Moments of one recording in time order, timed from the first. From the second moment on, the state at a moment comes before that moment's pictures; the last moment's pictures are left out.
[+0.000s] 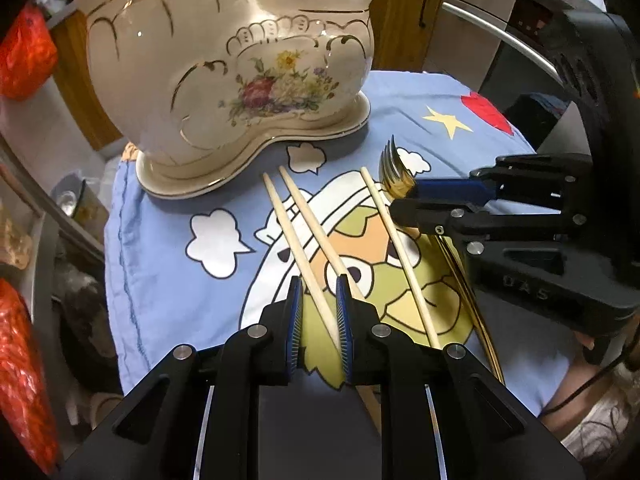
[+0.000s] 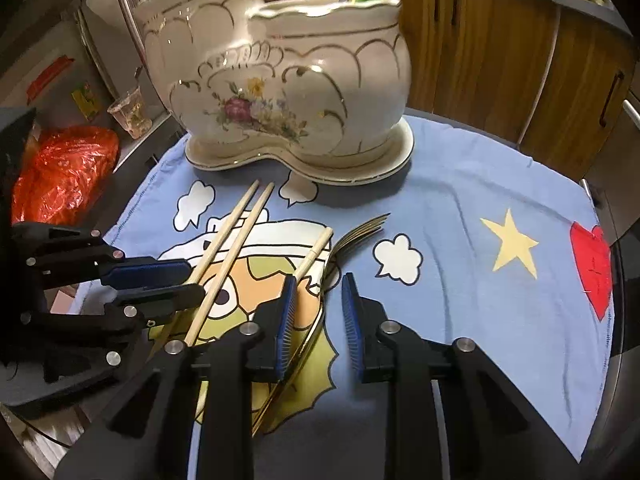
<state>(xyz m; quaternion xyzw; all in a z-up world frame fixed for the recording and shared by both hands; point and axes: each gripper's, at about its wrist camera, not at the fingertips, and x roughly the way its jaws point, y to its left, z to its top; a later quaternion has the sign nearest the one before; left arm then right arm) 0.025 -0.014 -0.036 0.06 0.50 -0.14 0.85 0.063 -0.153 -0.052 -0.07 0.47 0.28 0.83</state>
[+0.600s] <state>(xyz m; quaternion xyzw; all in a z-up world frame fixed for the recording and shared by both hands) 0.010 0.008 -0.008 0.01 0.45 -0.17 0.88 0.049 -0.171 -0.015 -0.04 0.40 0.28 0.87</state>
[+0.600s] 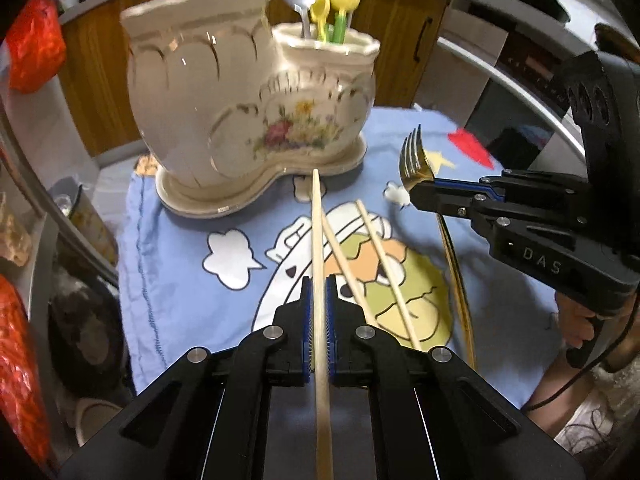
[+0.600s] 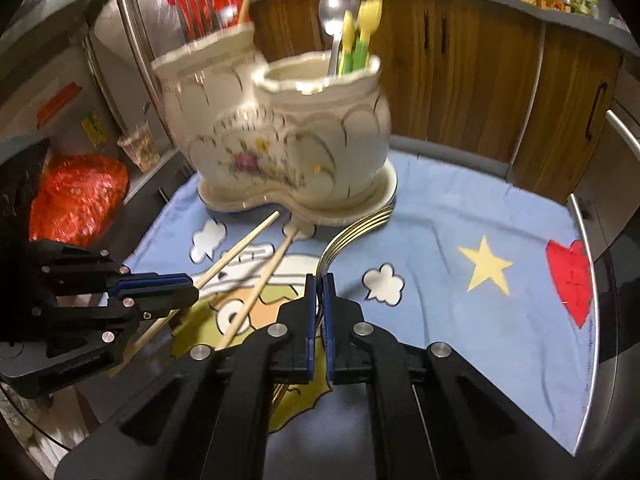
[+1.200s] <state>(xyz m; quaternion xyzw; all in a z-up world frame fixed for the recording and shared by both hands) -0.027 0.023 0.101 -0.01 0.23 -0.18 0.96 0.028 -0.198 0.071 -0.01 0.23 0.24 0.94</state>
